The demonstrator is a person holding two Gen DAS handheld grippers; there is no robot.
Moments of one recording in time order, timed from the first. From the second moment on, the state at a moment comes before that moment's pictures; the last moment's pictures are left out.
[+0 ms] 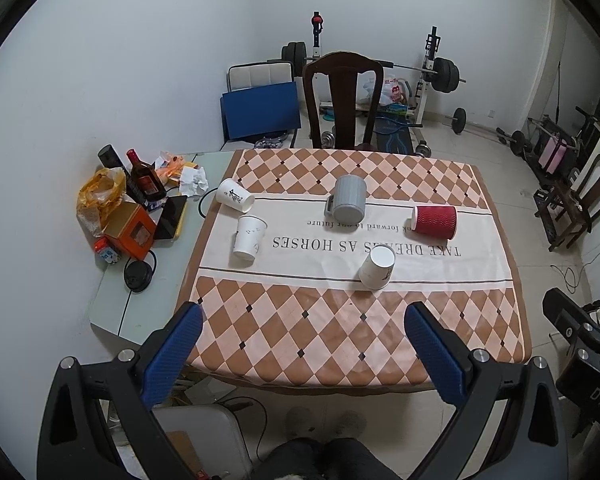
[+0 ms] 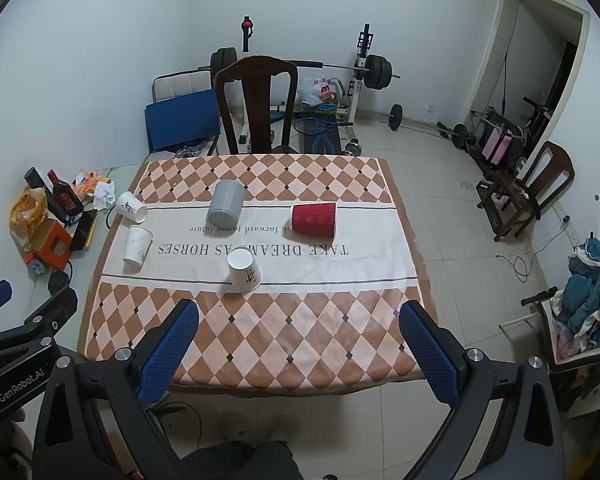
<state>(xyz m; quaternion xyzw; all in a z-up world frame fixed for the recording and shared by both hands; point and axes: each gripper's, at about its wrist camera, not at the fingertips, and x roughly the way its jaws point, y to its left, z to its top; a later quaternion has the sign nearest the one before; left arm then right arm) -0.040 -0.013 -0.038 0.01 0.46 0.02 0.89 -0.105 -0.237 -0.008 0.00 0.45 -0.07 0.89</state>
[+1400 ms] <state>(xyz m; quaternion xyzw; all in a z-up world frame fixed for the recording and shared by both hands) -0.039 -0.017 -0.031 0.01 0.46 0.03 0.89 -0.101 -0.234 -0.010 0.01 0.44 -0.07 0.89</state>
